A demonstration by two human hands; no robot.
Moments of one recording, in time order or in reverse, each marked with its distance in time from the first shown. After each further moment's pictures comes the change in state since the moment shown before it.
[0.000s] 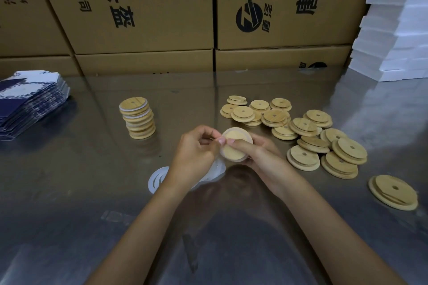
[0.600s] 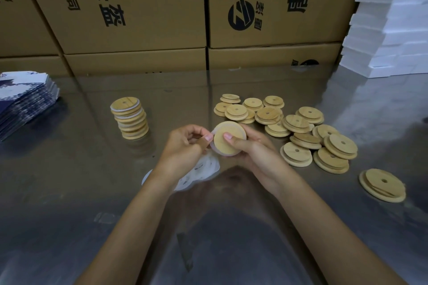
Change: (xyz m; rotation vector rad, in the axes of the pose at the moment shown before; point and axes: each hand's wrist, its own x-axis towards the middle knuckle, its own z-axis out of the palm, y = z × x) left_hand 0.006 0.004 -0.010 -0.028 -0.050 -0.148; right_hand -0.003 -0.004 -0.003 0.000 -0.045 -0.088
